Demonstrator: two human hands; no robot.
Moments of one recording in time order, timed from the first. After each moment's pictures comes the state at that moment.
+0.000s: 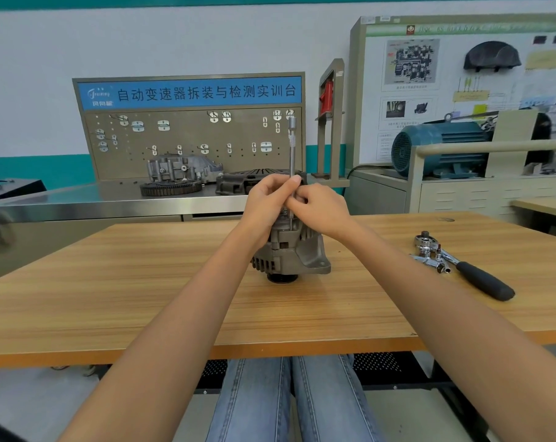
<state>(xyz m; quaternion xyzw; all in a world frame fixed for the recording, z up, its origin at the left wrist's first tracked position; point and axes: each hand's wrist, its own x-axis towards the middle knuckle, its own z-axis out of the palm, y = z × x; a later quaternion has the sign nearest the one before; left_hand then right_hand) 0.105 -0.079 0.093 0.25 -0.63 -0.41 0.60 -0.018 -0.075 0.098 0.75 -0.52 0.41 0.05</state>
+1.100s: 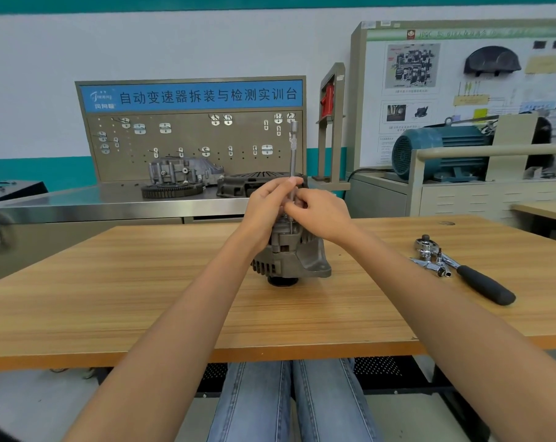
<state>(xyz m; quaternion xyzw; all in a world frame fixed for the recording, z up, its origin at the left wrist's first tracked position) 0.108 -0.079 0.095 0.25 -0.64 -0.43 0.59 -0.017 -0.070 0.096 0.76 -0.50 0.40 0.08</state>
